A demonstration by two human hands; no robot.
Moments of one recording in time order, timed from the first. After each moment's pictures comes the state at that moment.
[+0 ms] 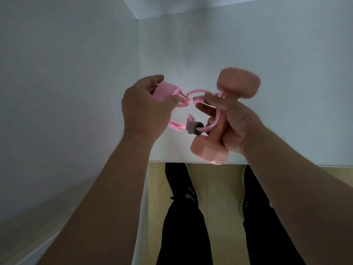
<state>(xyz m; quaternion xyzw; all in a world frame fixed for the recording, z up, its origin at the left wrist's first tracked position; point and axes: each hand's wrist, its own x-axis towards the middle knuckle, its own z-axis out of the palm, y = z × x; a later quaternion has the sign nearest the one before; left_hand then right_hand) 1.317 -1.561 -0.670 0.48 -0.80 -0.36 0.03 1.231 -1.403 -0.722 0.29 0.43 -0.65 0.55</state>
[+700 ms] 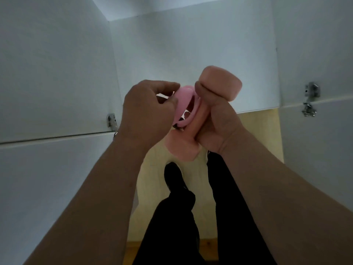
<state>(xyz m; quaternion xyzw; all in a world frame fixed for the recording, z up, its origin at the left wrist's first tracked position) 1.412 -1.396 -0.460 0.34 -0.82 -0.46 -0.05 1.353 -1.263 -0.523 0.29 0.36 -0.73 0.50</state>
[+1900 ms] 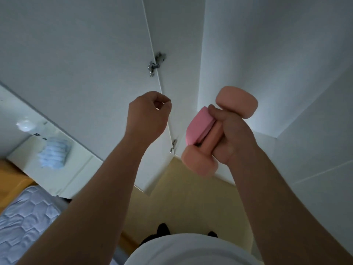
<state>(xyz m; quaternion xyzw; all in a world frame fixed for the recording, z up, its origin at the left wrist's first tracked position) 1.694 -1.244 -0.009 0.49 -0.76 -0.31 0.30 1.544 -1.127 -0.028 0.01 0.50 -0.68 0.54</state>
